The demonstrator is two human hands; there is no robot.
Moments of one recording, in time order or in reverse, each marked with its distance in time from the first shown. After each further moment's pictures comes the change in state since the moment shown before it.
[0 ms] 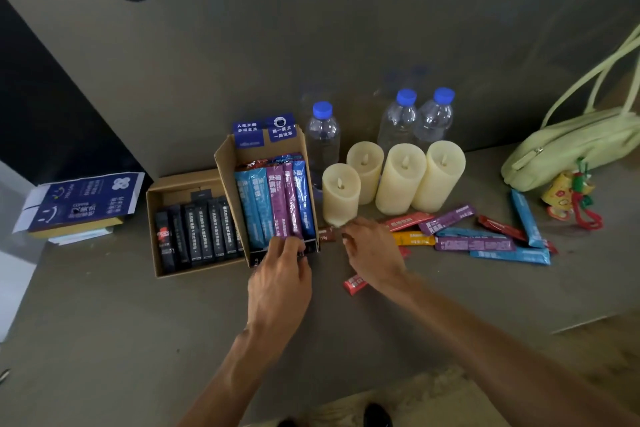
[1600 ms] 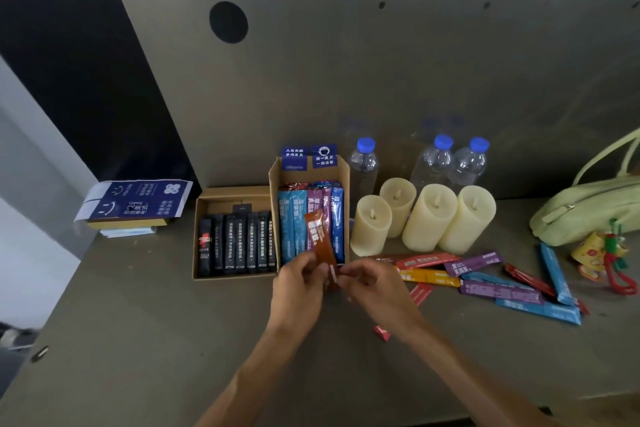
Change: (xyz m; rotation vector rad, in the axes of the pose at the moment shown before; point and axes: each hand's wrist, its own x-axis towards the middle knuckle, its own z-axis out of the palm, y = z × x) left_hand 0.008 -0.013 -0.018 -0.615 -0.019 -0.242; right_hand -0.027 -0.059 -0.029 0.821 -0.155 0.171
